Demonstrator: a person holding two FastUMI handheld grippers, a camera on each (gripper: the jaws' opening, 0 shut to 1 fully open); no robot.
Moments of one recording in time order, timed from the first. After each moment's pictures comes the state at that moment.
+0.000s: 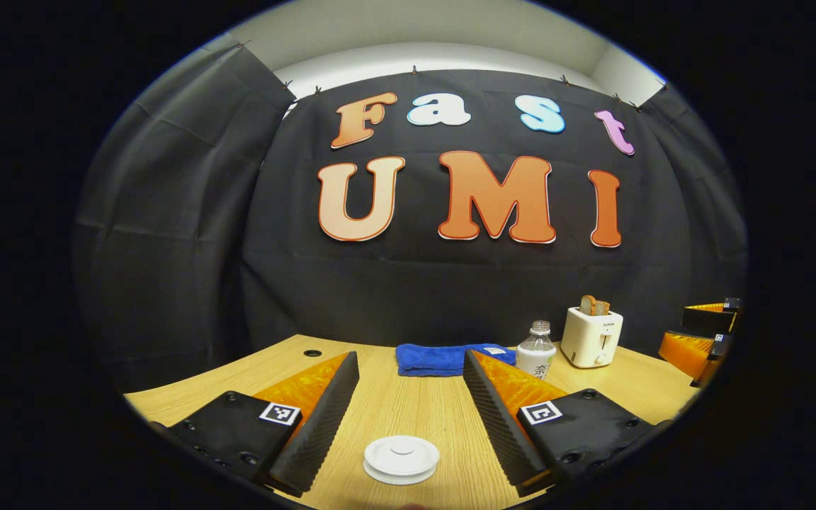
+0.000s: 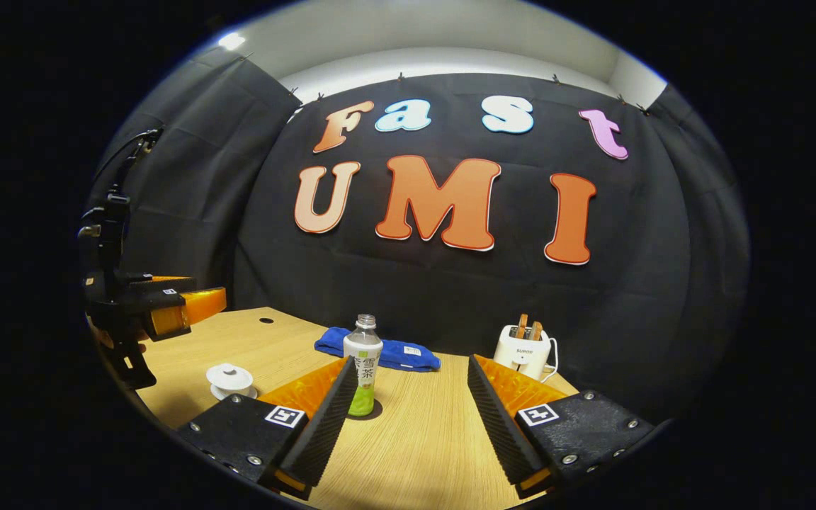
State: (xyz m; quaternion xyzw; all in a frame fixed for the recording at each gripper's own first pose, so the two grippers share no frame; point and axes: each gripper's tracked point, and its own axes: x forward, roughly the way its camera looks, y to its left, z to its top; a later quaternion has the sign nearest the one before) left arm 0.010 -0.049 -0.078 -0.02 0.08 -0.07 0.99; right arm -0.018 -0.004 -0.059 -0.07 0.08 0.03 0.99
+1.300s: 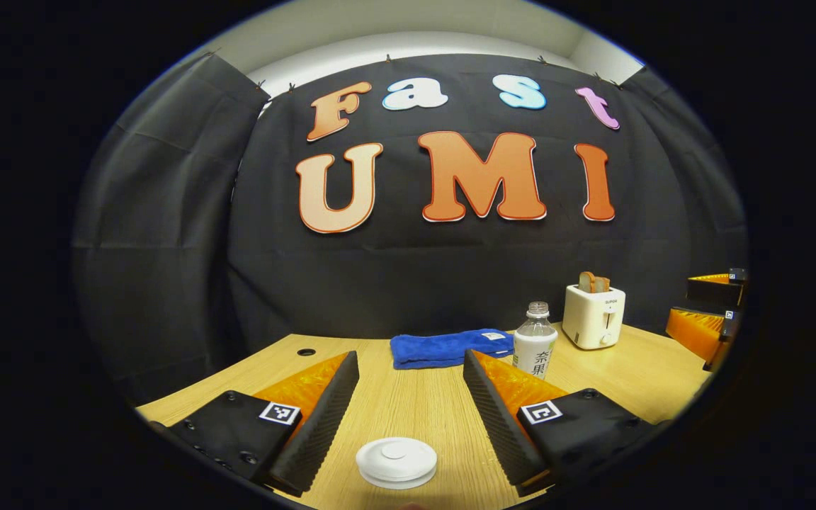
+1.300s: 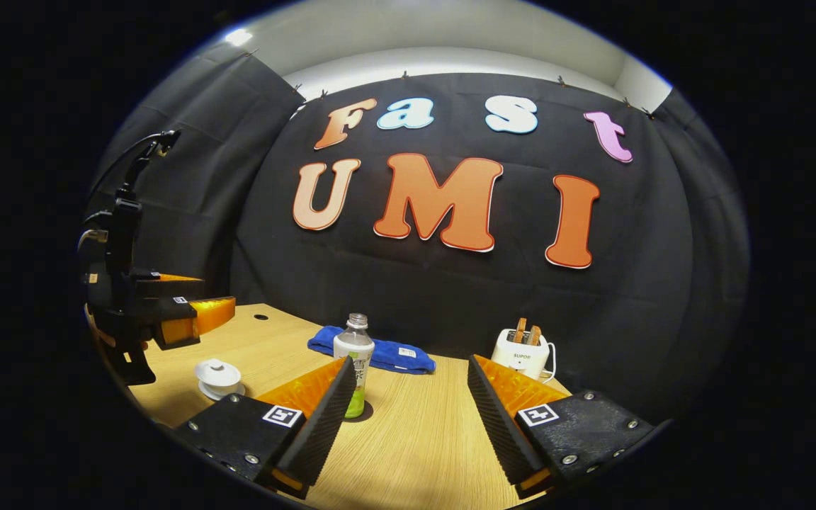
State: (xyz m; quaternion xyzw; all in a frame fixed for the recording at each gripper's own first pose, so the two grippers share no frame) left arm 0.028 -0.077 -0.093 0.02 0.10 -0.09 0.99; right arm -0.005 -0.015 -0.067 -0.07 0.08 0.03 0.99
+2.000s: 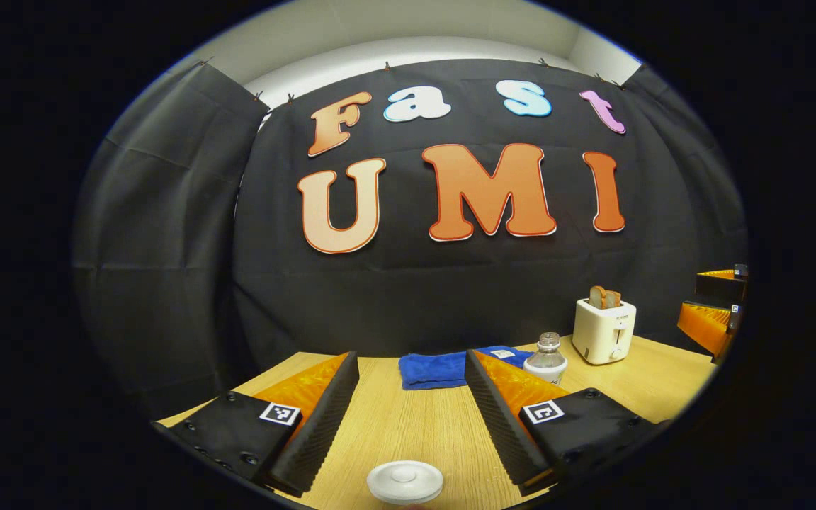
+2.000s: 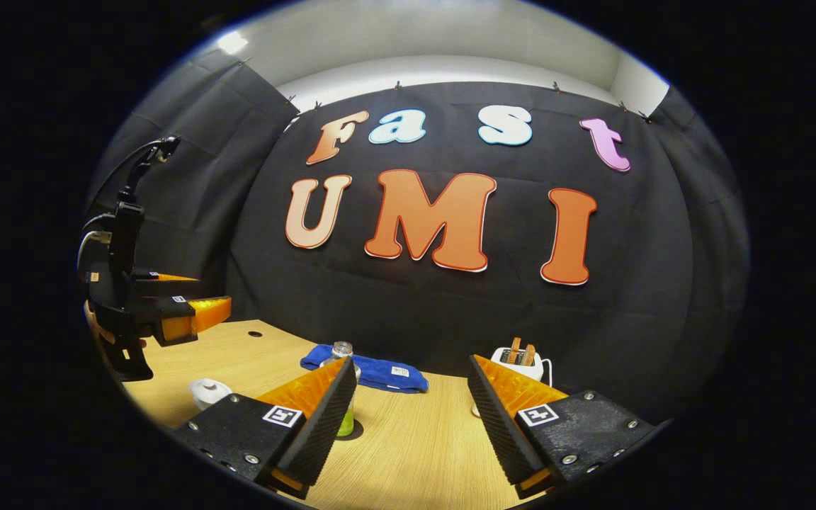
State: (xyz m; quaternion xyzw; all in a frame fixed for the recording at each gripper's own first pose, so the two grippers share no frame) left arm 0.055 -0.077 -0.053 0.03 0.08 -0.07 0.99; right arm 0.018 -0.027 -0.033 -0.06 0.05 0.03 1.00
